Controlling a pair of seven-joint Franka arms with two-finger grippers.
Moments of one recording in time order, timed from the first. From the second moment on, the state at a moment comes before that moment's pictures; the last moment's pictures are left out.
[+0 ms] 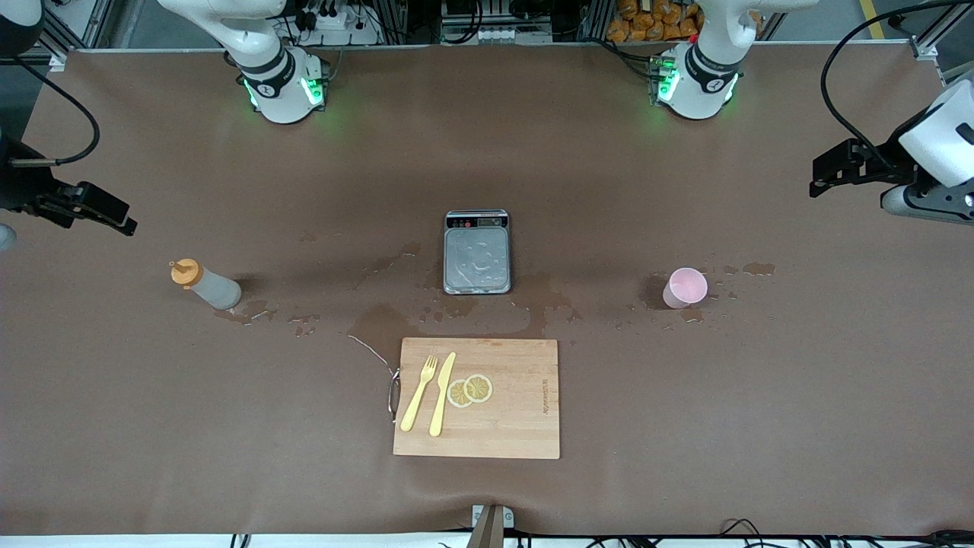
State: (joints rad) left arm -0.11 0.06 0.01 -1.45 -0.03 1.45 0.08; right arm -0.07 0.05 0.07 -1.53 0.04 1.59 0.15
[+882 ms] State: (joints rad) left arm -0.11 0.06 0.01 -1.46 -0.03 1.43 0.08; right arm -0.07 0.05 0.07 -1.53 0.04 1.59 0.15
